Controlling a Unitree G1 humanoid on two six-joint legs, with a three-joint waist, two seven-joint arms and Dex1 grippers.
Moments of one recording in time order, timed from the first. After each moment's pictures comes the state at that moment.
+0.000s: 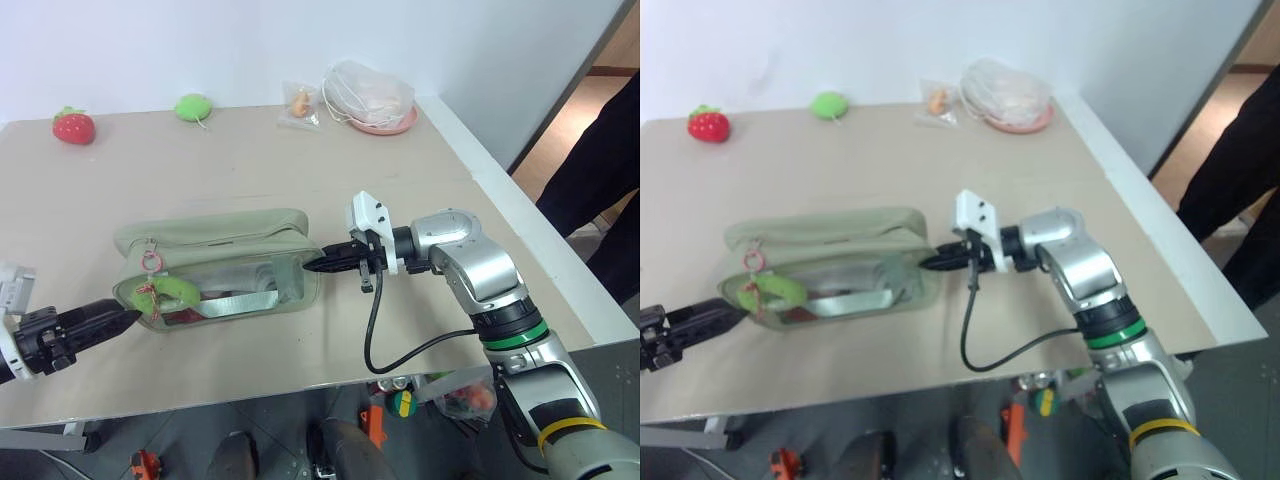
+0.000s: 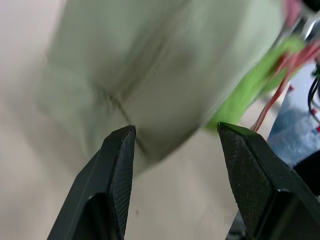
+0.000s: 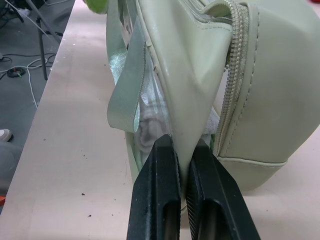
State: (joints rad) left arm 0.20 0.91 0.64 -0.15 -0.95 0.82 -1.12; right arm -0.80 -0.50 0.28 0.05 0.27 0.44 1.25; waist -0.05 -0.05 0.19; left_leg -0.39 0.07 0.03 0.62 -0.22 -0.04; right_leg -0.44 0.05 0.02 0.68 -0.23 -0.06
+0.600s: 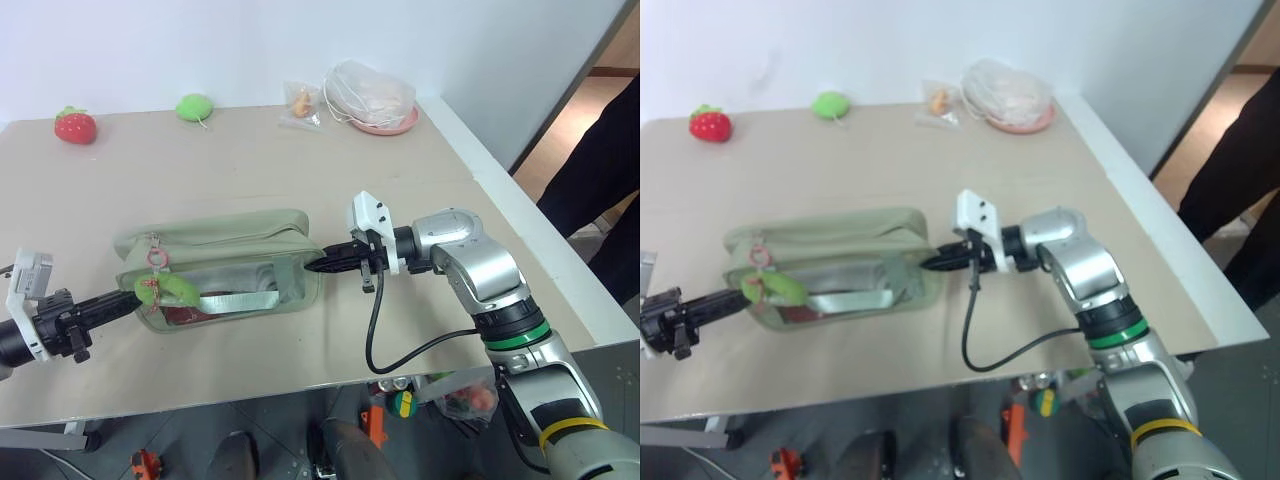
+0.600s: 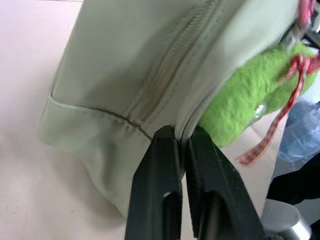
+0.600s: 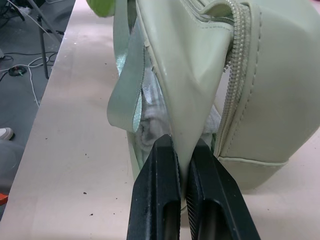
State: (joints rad) left arm 0.08 0.89 0.57 -0.13 -0.88 0.76 -1.11; right arm -0.80 -0.50 0.27 0.04 0.27 0.45 1.26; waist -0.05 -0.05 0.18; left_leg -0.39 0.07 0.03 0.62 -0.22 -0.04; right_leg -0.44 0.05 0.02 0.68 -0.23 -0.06
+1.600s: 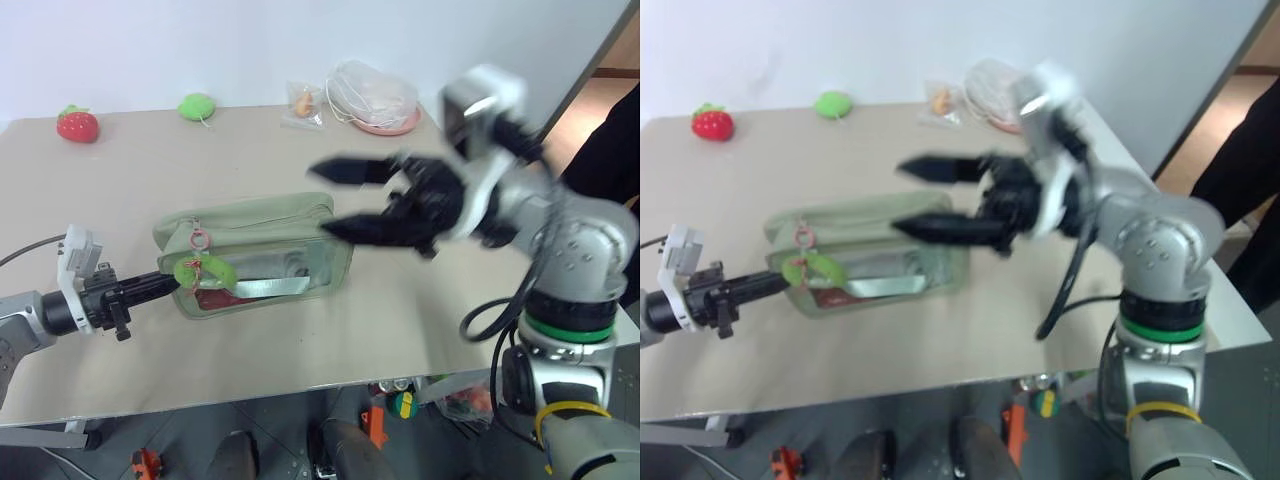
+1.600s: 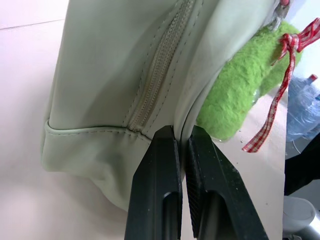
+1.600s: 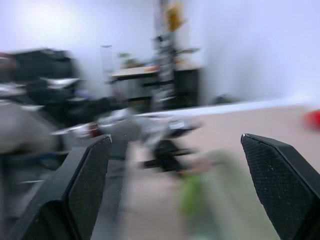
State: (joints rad) left arm -0.11 0.85 0.39 -0.12 -0.82 0.70 -1.11; right arm -0.85 -0.46 -0.06 -0.34 1.04 1.10 0.91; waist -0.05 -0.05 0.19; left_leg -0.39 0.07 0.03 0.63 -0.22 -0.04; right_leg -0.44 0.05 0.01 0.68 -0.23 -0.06
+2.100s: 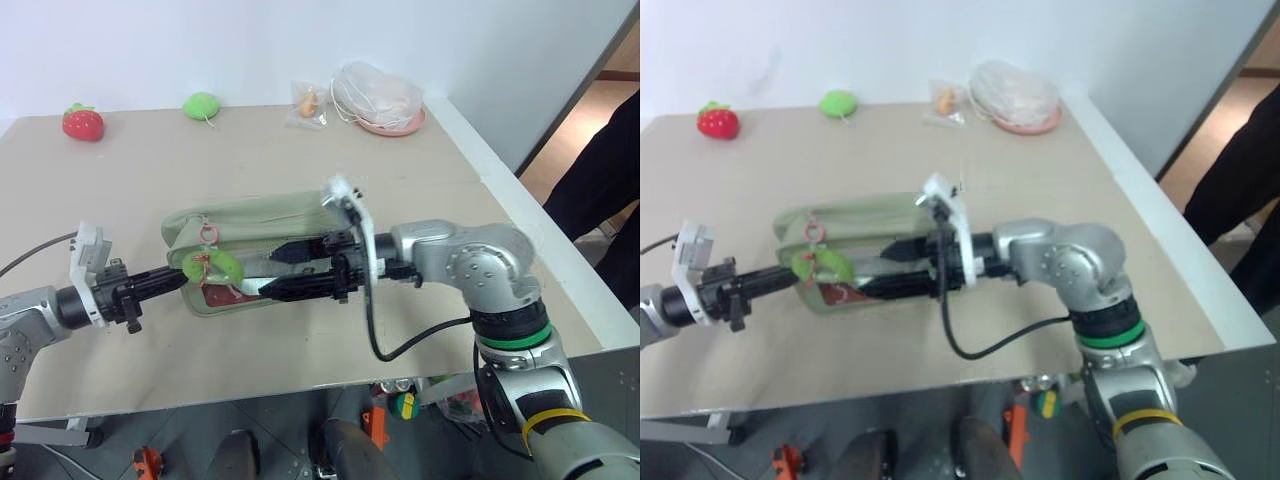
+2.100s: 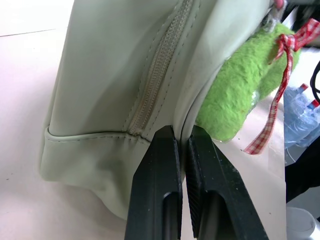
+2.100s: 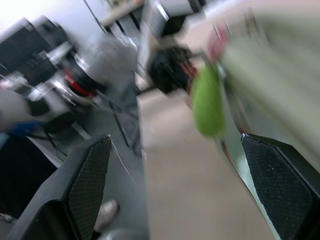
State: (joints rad) left arm -0.16 0.81 0.36 -0.09 -0.80 0.68 -1.12; right arm -0.86 -0.41 0.24 -0.19 0.84 1.15 0.78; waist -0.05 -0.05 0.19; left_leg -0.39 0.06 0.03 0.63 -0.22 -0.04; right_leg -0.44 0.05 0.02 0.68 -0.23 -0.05
